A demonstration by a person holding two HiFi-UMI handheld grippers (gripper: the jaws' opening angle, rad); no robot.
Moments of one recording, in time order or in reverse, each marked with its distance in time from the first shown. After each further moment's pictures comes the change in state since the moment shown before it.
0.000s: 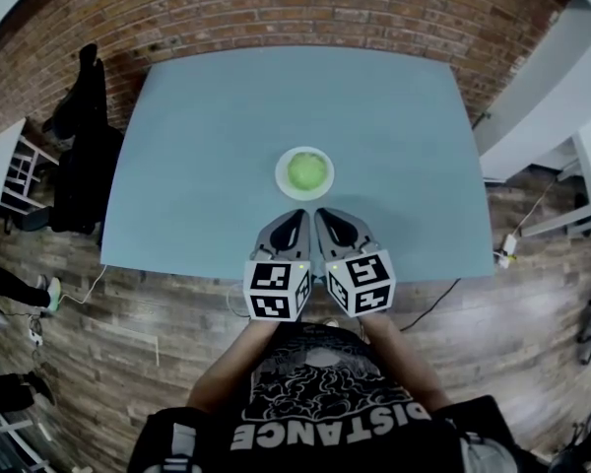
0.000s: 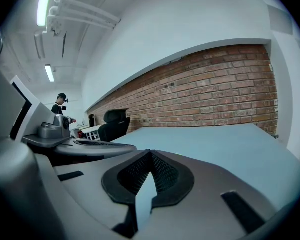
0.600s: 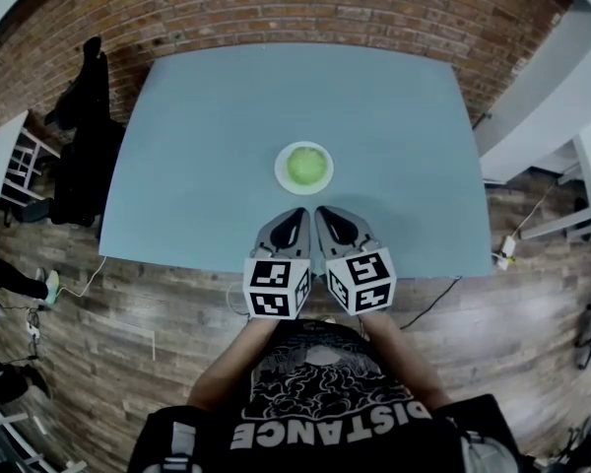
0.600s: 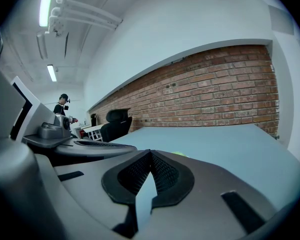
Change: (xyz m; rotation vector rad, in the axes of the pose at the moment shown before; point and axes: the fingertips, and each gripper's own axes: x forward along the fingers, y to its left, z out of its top) left arm -0.007 -0.007 -0.007 -0.006 -0.003 0.009; right arm -0.009 0.003 -0.005 -0.012 0.000 0.019
